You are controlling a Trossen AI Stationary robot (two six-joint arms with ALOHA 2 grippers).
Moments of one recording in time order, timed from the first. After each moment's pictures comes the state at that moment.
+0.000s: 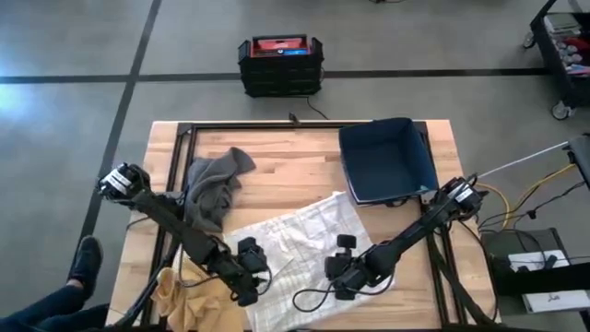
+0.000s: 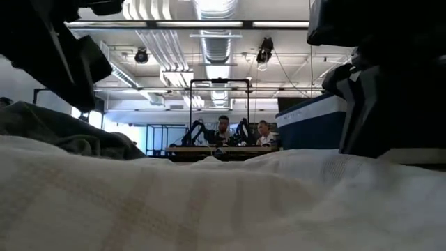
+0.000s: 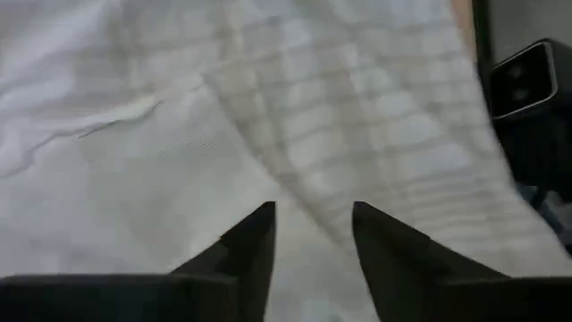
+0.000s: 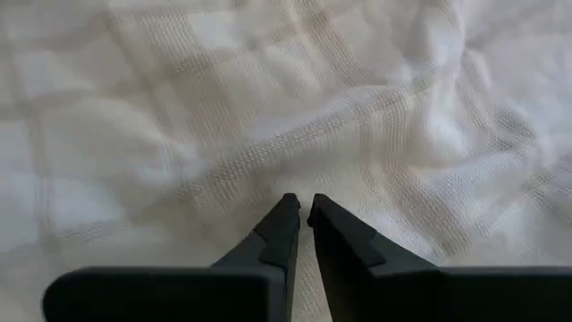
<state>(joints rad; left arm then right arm) -0.66 1.65 0.98 -0.26 -0.25 -0.73 0.61 1.96 1.15 -0.47 0.37 0.59</state>
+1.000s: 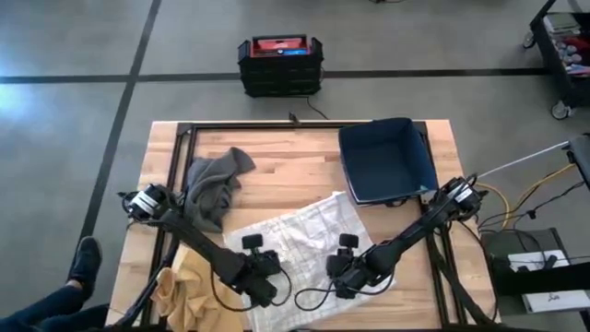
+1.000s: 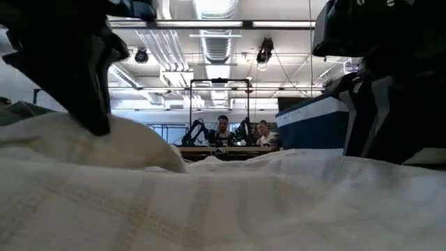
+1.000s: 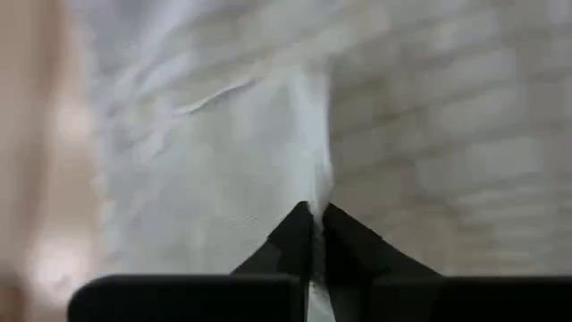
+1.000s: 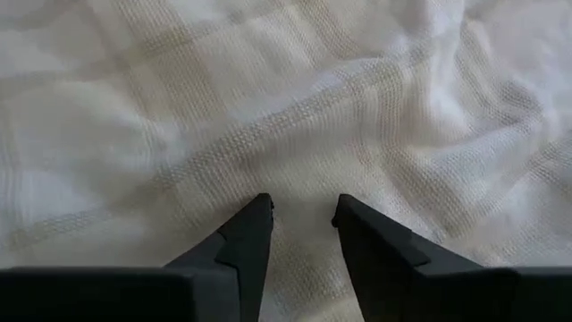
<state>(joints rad) -0.65 1.88 1.37 -0.94 -0.44 -0.84 0.61 1.96 1.13 -0.47 0.36 0.64</state>
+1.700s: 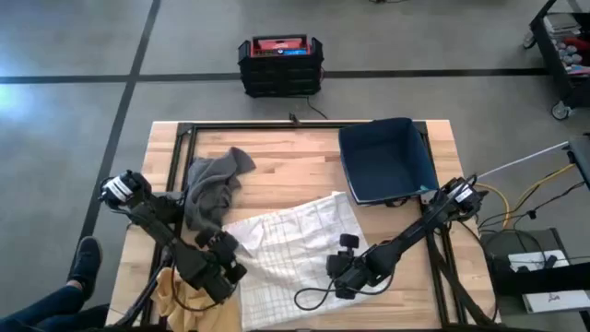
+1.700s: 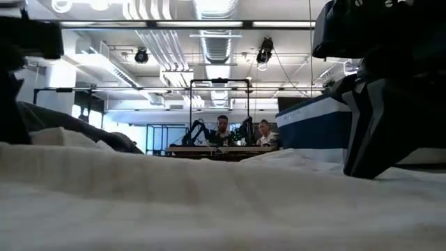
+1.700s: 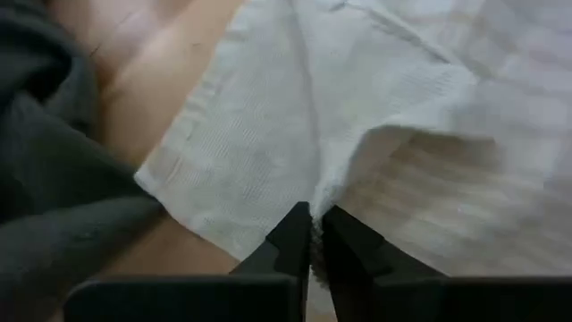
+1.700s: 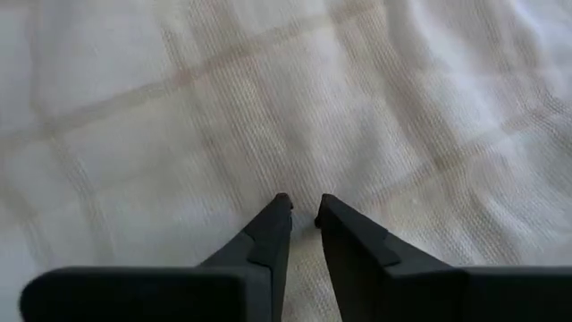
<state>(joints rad) -0.82 1.67 0.93 -0.91 -0.53 -1.65 0.61 1.96 1.13 -0.46 0.36 0.66</state>
